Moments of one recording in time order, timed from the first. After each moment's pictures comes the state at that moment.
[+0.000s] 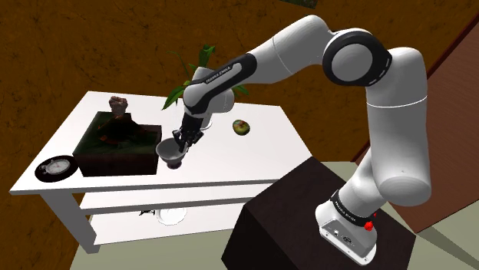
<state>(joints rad) 0.38 0.61 0.06 -1.84 0.44 2.46 0.12</state>
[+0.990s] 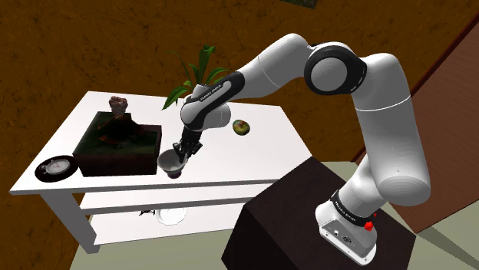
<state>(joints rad) 0.37 0.75 0.08 -1.80 0.47 2.55 0.07</state>
